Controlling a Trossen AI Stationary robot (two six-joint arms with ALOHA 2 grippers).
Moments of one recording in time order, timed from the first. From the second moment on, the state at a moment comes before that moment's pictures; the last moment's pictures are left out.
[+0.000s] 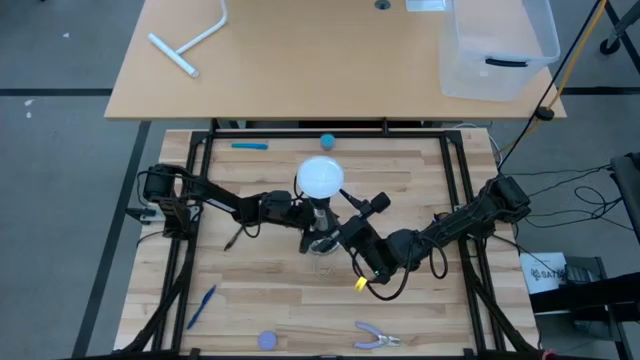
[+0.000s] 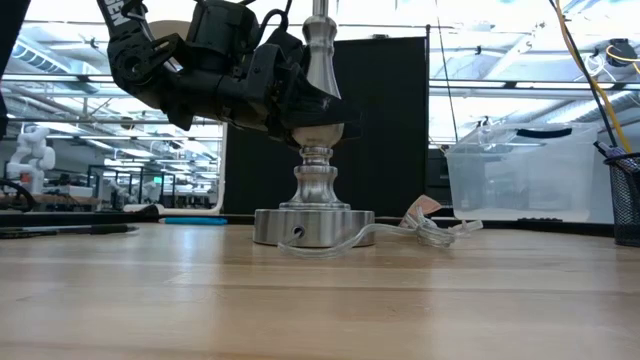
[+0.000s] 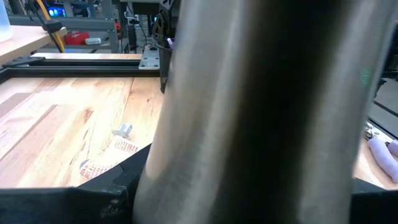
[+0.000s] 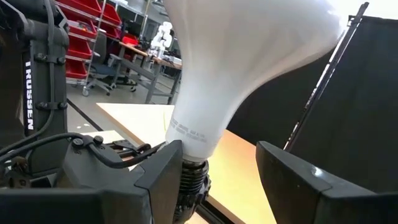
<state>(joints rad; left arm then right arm) 0.02 1.82 0.68 0.88 0.21 -0.01 0.44 1.75 1.31 0.92 1.37 -0.75</state>
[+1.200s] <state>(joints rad) 0.02 1.82 0.68 0.88 0.21 0.00 0.41 1.75 1.31 0.97 1.47 -0.87</state>
